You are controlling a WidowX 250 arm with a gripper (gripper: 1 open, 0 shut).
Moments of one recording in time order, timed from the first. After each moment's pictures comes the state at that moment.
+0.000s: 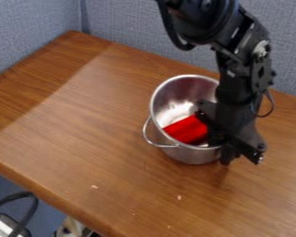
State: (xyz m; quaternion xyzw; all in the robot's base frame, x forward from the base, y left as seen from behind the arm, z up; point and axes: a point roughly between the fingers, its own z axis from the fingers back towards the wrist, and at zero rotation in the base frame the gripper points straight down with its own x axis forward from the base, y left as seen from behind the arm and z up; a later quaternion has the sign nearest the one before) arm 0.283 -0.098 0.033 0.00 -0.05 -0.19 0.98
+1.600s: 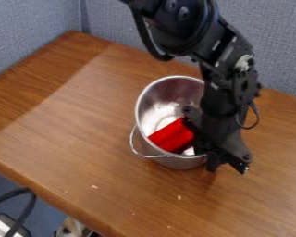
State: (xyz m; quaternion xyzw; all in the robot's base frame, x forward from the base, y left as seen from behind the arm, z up) arm 0.261 -0.087 0.033 0.01 -0.06 -0.17 0.98
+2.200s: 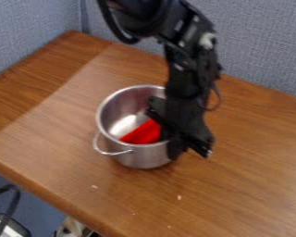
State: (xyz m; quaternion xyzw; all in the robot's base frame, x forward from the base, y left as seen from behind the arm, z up) arm 0.255 -0.029 0.046 0.03 -0.01 -0.10 0.99
